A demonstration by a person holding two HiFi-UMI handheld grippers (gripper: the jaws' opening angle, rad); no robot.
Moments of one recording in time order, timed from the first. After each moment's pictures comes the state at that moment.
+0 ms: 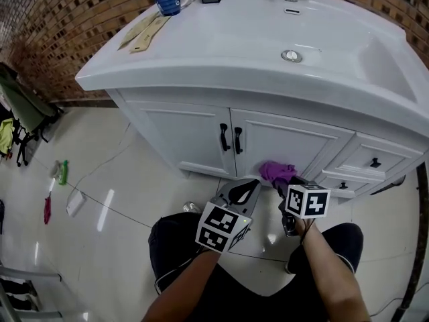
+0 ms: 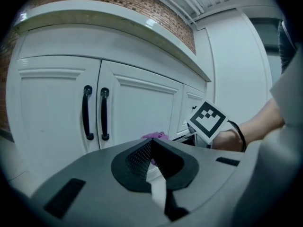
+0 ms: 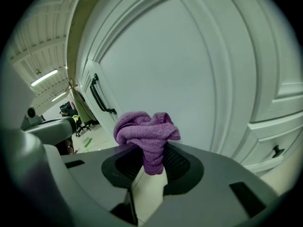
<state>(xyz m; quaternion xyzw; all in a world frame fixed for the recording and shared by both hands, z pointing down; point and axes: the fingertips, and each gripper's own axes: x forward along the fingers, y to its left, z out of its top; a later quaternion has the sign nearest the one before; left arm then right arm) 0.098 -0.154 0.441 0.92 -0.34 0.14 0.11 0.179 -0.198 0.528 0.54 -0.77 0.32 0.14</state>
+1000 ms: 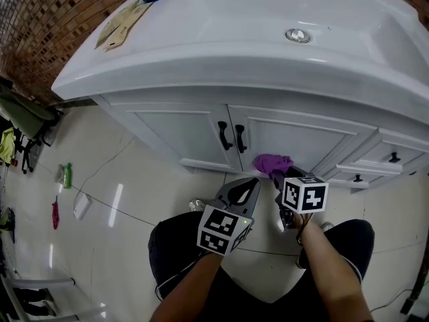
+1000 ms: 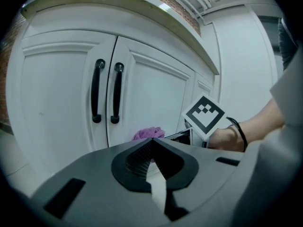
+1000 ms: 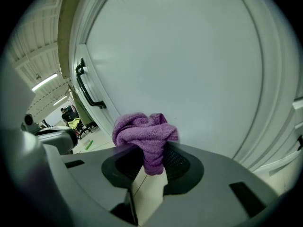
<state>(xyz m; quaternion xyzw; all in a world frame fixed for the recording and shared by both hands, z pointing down) 0.082 -0.179 0.488 0.91 -0.36 0.16 0.13 0.148 -0.233 0.565 0.53 -0.77 0.34 0.13</state>
